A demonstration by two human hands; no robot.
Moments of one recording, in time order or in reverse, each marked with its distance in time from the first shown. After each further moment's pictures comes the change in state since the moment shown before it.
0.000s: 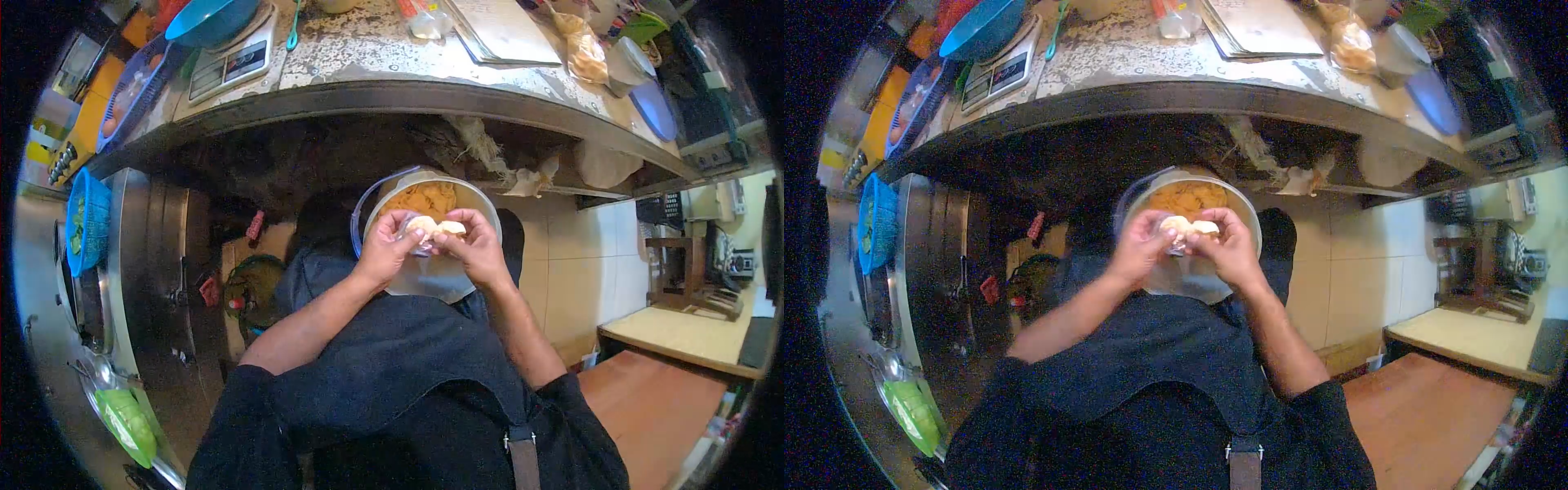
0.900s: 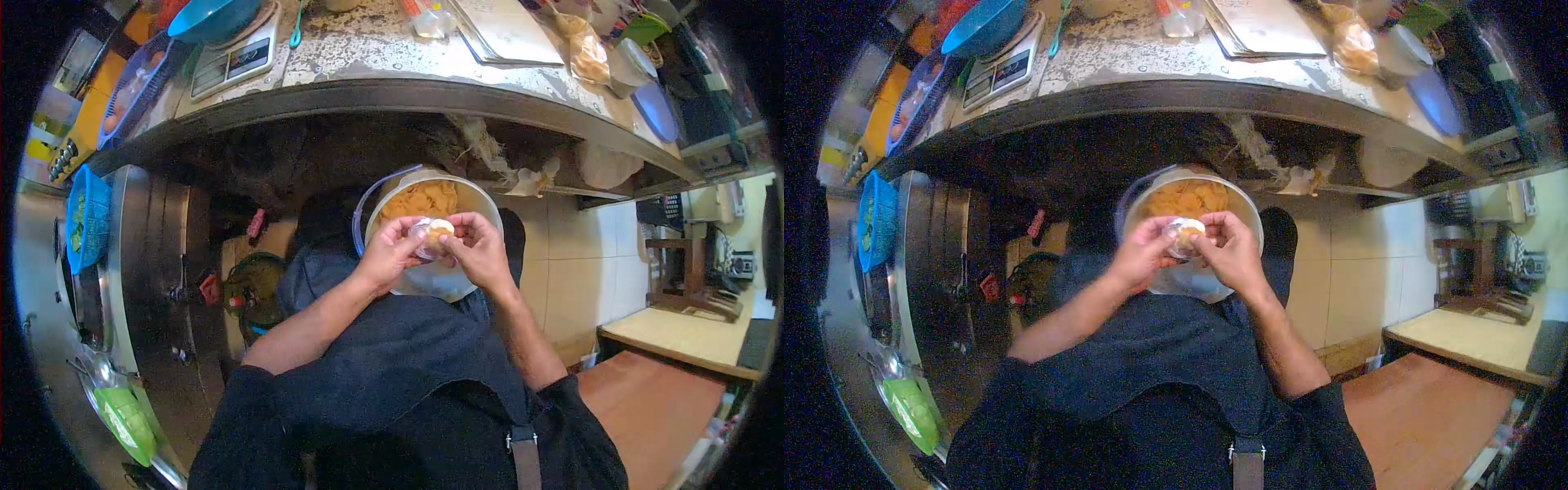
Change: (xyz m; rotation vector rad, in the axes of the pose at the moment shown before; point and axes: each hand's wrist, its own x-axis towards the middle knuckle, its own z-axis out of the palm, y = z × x) left_hand -0.013 0.018 0.008 -0.091 -0.035 -0.275; right_hand -0.008 -0.010 0.005 -0.248 0.060 -0.009
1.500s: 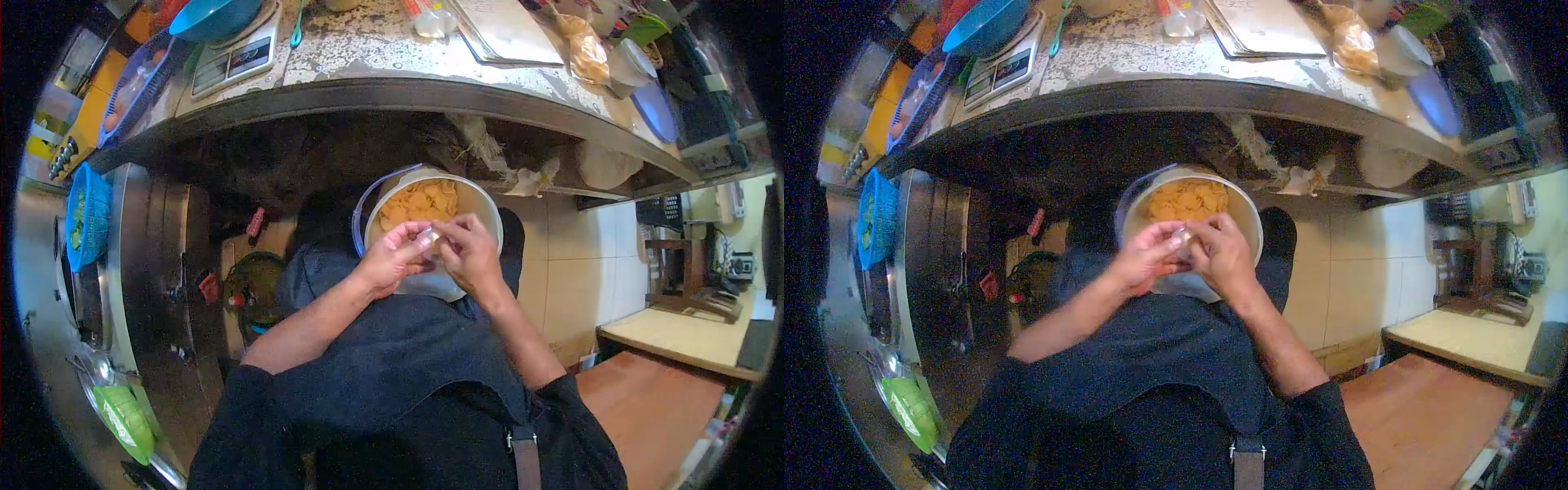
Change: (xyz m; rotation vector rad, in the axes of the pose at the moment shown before) left_hand -0.004 -0.005 -0.005 -0.047 -0.098 -0.081; right_hand -0.005 0.002 0.006 -0.744 0.097 -0.506
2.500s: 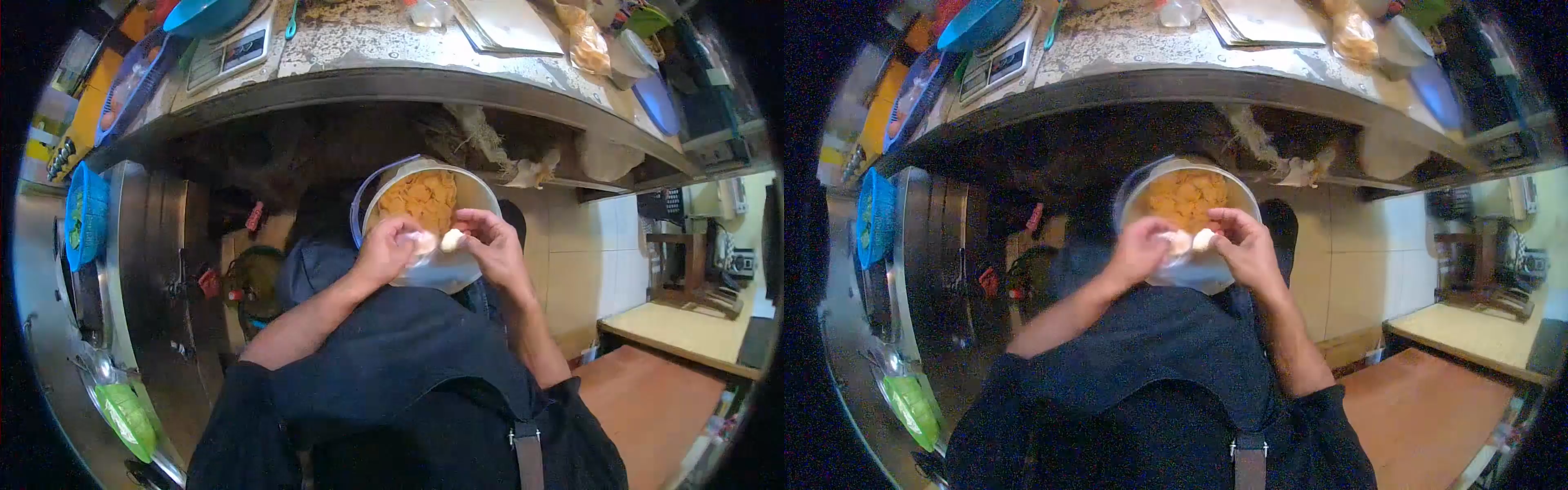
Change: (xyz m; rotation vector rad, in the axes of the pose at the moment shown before) left_hand 0.002 -0.008 -0.020 0.755 0.093 0.332; right_hand -0.009 0.016 -0.030 0.824 -0.130 0.426
